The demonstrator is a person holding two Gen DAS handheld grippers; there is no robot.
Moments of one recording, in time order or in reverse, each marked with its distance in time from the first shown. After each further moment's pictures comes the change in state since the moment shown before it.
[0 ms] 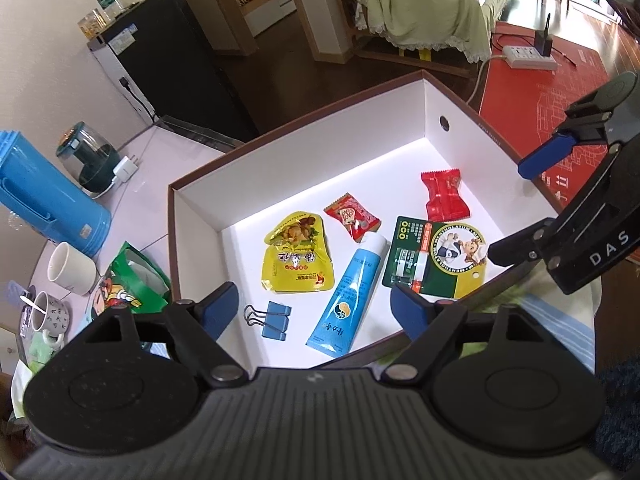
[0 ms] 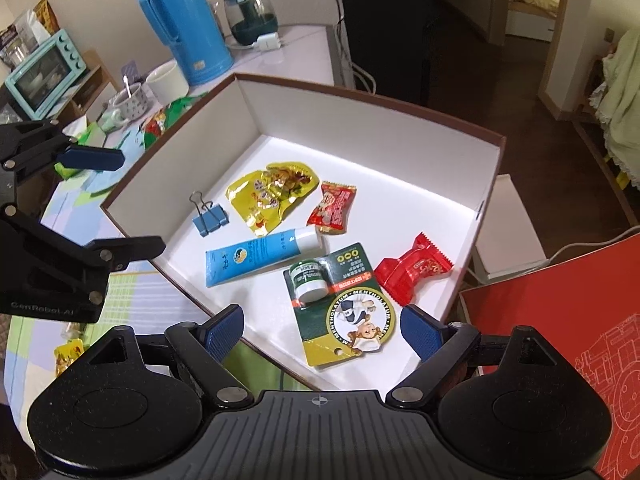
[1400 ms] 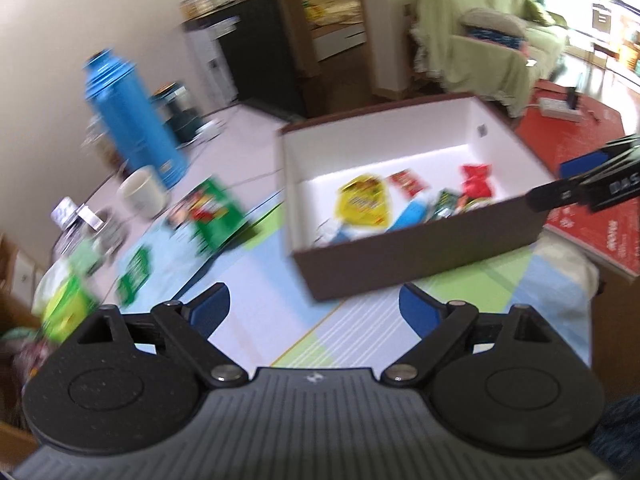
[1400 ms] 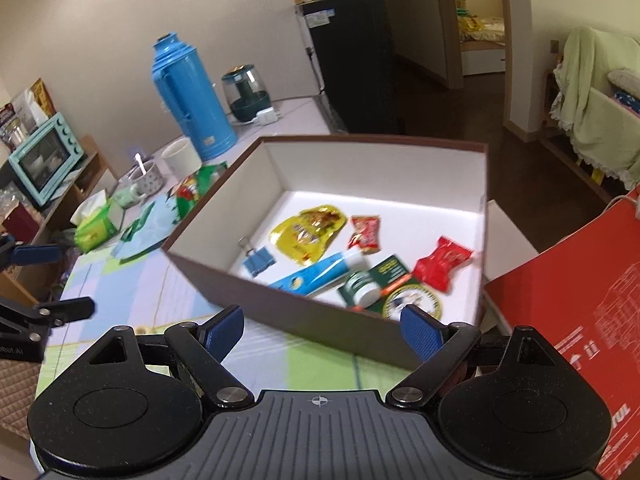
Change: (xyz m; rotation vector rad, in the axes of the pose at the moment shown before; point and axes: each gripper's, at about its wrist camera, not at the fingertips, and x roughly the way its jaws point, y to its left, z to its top) left arm -0.105 0.060 -0.148 -0.228 -0.092 0.097; right arm -0.046 0.075 -0.064 0.140 -0.246 -0.011
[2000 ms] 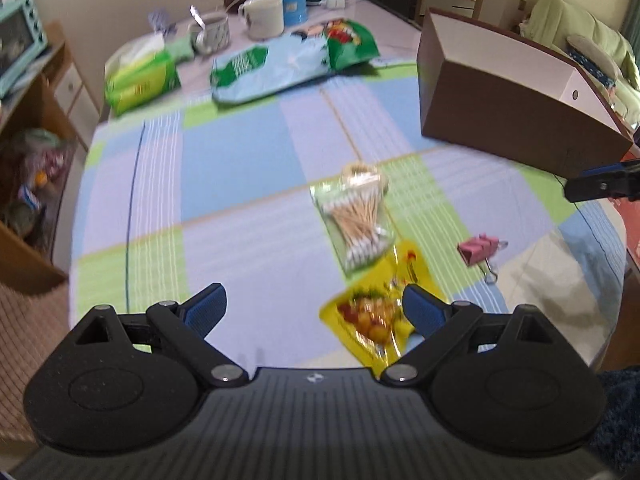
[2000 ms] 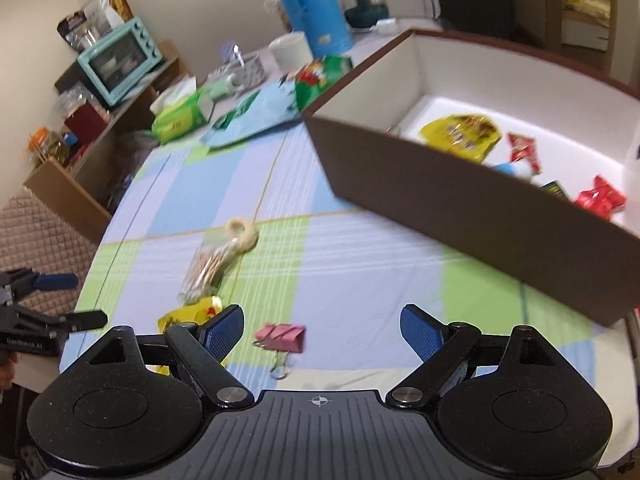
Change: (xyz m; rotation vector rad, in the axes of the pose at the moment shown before) left arm -0.023 0.078 -0.179 -0.395 0.197 0.014; right arm 0.064 0.104 -0.058 -0.152 0.225 0.196
